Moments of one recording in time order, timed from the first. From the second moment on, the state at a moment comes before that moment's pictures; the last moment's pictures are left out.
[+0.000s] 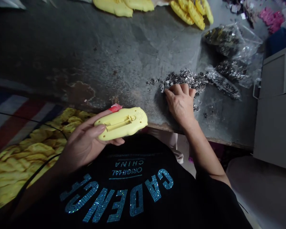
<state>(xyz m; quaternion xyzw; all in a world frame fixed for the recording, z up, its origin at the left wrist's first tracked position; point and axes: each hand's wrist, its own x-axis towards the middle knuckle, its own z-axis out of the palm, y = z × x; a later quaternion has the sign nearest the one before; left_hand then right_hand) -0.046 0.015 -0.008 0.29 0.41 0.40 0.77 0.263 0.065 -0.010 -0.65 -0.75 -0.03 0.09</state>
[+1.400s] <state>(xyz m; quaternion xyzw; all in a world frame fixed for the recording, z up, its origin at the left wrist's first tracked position) -0.047 0.015 -0.016 0.29 0.41 0.43 0.75 0.275 0.119 -0.002 -0.61 -0.78 0.06 0.06</state>
